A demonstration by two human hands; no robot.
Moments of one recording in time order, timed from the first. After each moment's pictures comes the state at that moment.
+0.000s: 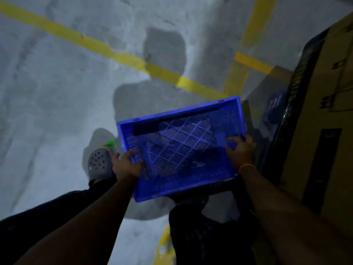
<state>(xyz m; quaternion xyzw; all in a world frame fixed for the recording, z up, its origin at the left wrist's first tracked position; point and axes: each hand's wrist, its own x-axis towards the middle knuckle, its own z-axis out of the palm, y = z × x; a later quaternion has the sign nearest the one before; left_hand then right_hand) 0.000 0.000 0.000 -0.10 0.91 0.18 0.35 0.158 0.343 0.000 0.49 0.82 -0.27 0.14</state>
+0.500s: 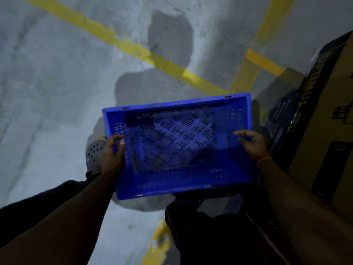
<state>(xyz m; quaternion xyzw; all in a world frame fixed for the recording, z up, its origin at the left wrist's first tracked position) -0.028 -0.025 0.003 -0.09 0.88 0.39 0.27 0.136 0.396 0.004 0.44 0.78 -0.43 0.14</state>
